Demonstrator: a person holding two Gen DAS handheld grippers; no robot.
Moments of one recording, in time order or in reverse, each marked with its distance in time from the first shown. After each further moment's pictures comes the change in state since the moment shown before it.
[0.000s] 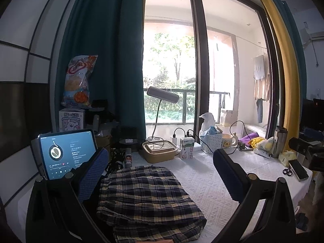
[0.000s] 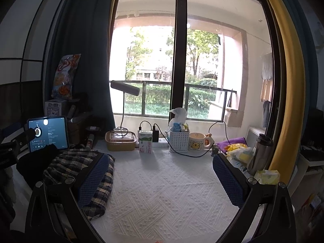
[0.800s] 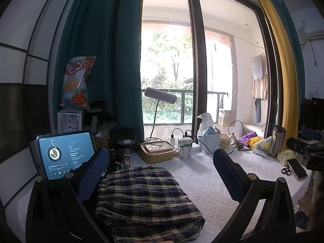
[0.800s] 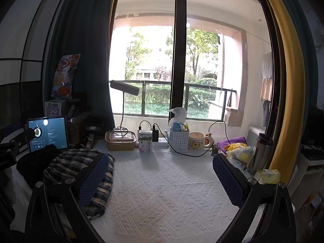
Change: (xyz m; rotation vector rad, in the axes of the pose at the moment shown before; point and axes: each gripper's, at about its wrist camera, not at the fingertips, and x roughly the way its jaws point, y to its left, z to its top) left arm -0.001 -0.004 0.000 0.007 -0.002 -0.007; right arm 0.001 0.000 -0.001 0.004 0.003 -0.001
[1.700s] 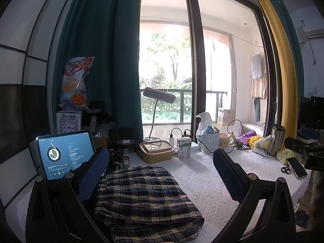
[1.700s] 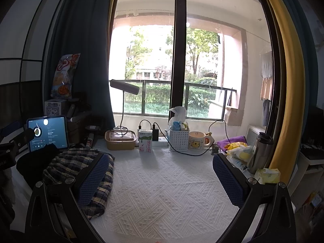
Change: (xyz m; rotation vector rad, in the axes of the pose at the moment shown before) left arm -0.001 -0.004 -0.001 0.008 -0.001 -0.006; right arm 0.000 0.000 -0.001 0.001 0.002 -0.003
